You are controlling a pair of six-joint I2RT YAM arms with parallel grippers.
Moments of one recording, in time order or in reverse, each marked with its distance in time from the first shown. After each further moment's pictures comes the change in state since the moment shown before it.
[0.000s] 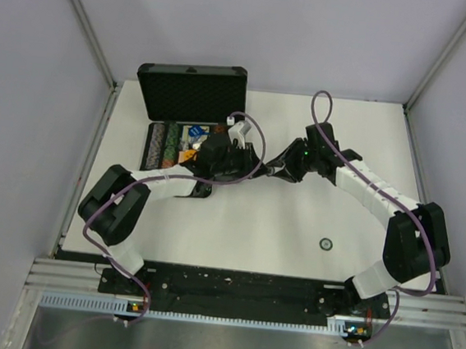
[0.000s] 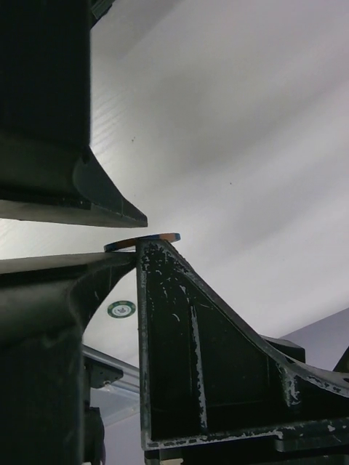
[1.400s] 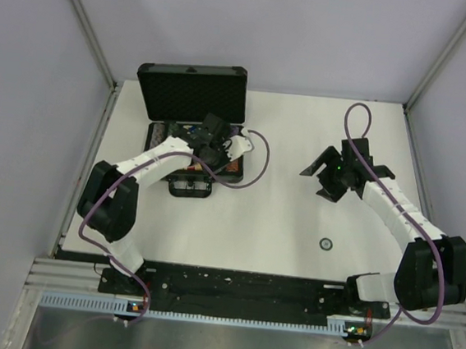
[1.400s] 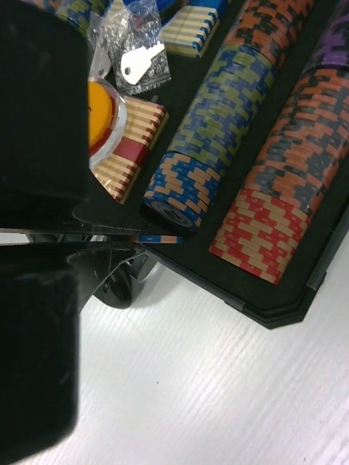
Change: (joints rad) left arm 0.094 0.023 0.364 -1.064 -0.304 1.196; right arm -0.224 -0.204 -0.177 -0.133 0.125 -0.195
